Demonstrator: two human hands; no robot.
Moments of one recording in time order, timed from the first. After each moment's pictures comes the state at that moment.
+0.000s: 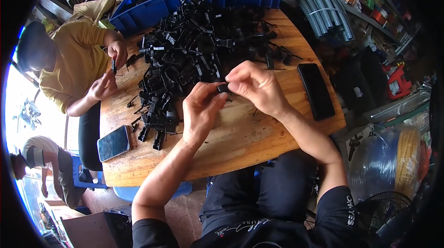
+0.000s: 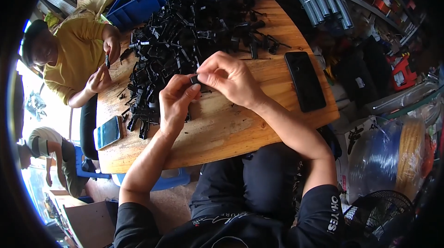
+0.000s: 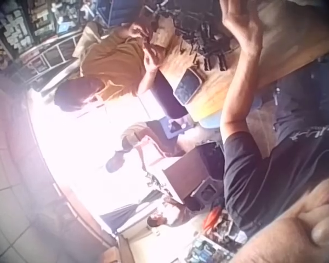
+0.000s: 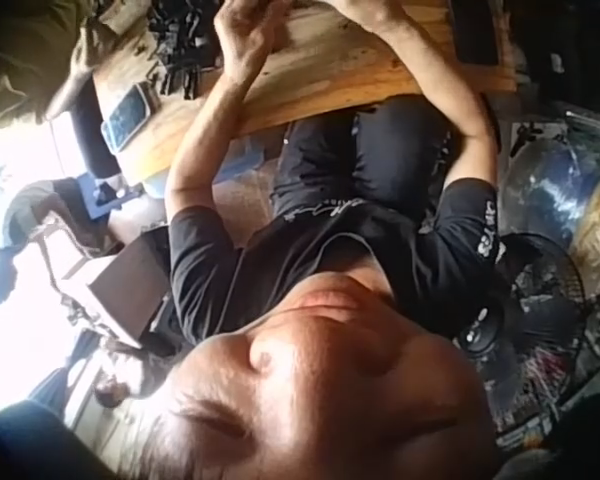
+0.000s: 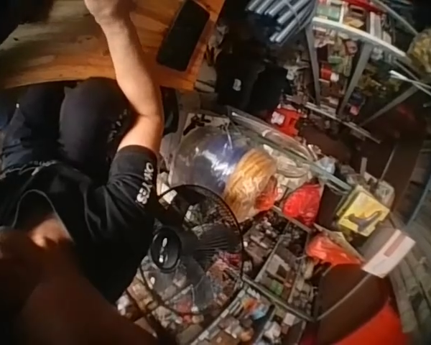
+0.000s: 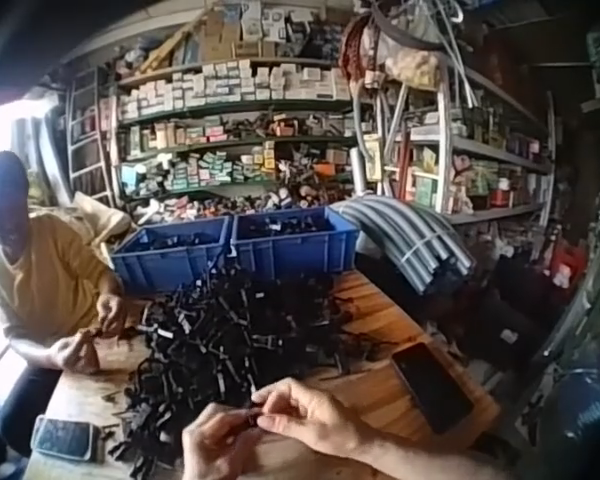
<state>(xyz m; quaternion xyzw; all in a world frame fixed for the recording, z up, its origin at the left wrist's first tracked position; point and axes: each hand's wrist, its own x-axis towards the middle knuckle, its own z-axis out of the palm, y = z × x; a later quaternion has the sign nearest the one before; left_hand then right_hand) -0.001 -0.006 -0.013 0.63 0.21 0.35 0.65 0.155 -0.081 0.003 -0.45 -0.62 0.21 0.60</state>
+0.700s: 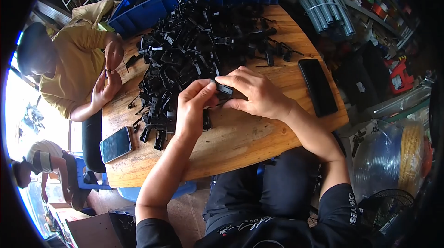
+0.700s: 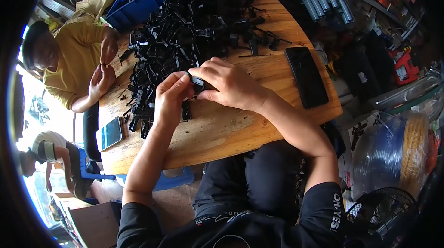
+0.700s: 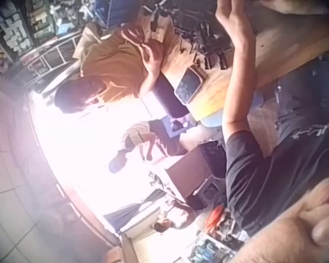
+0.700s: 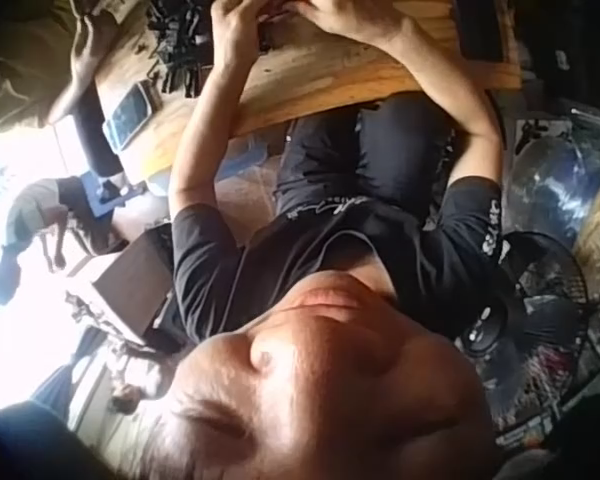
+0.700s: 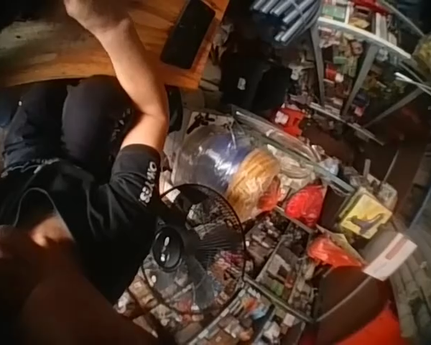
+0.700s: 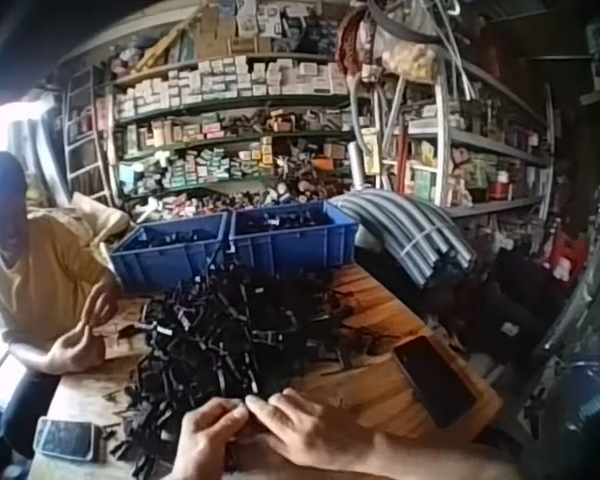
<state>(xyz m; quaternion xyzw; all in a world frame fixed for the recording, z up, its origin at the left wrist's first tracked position) -0.004 0.009 -0.010 0.54 0.26 0.31 0.73 0.157 -0.083 0.004 -0.49 -0.77 -0.05 0.40</state>
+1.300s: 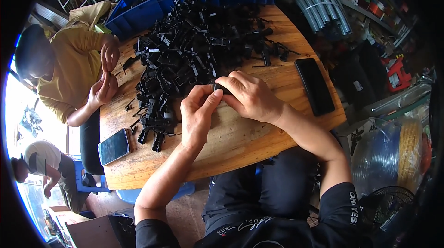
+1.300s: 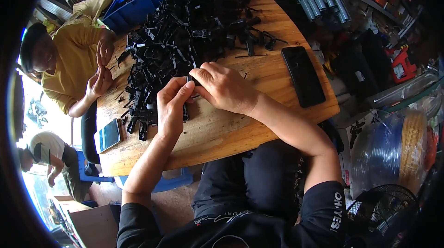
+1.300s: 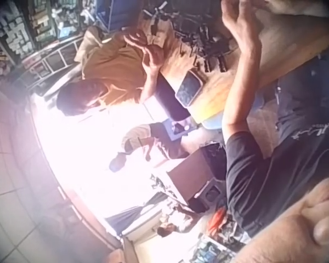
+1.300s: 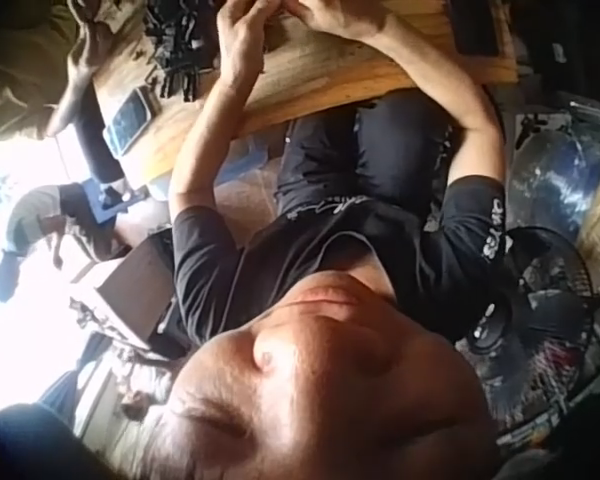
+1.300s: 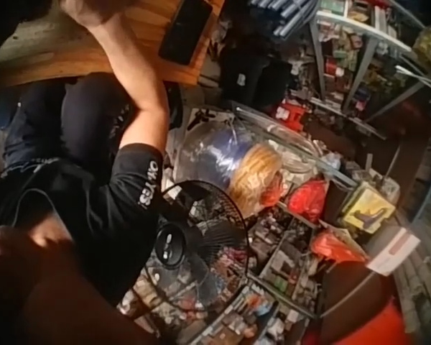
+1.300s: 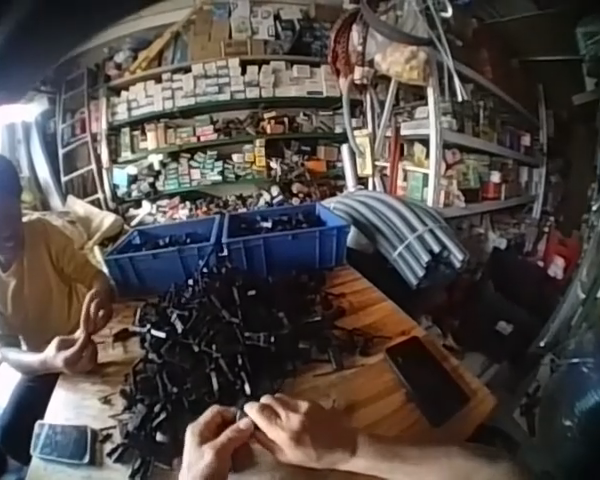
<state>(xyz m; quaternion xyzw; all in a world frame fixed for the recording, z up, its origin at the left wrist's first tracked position) -0.004 -0.012 -0.004 0.64 0.28 0.32 0.64 0.144 -0.081 -0.003 -0.52 -0.74 -0.15 0.40</state>
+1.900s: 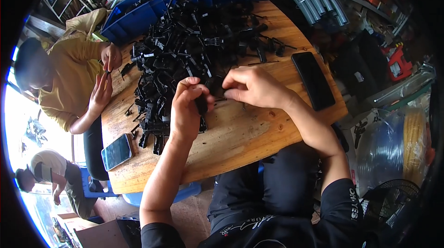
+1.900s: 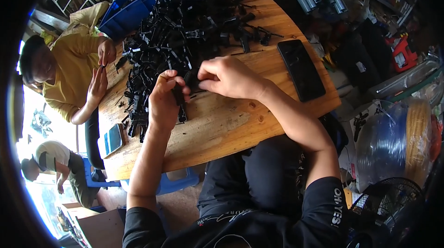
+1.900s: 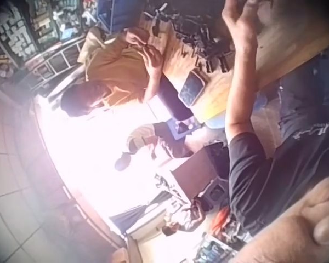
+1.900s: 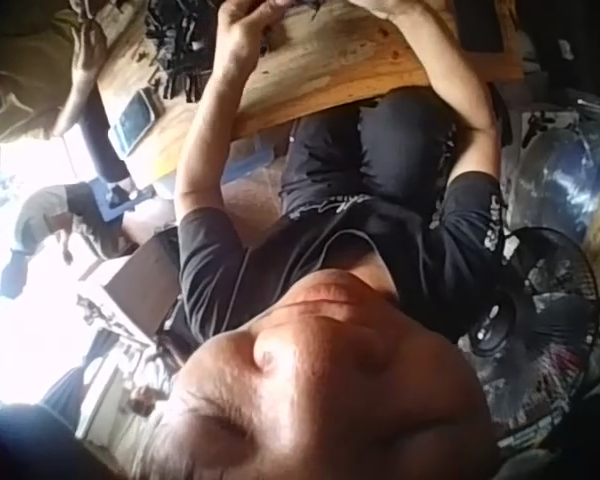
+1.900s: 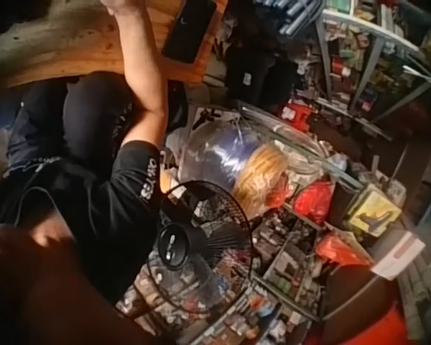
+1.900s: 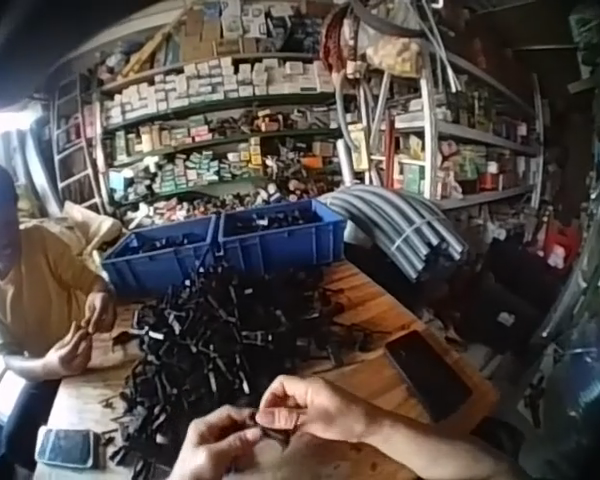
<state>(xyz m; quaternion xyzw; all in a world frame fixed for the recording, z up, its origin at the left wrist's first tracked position) -0.006 0.011 -0.006 0.43 0.23 0.32 0.81 0.169 -0.090 0.014 -0.61 -0.68 0.19 0.35</state>
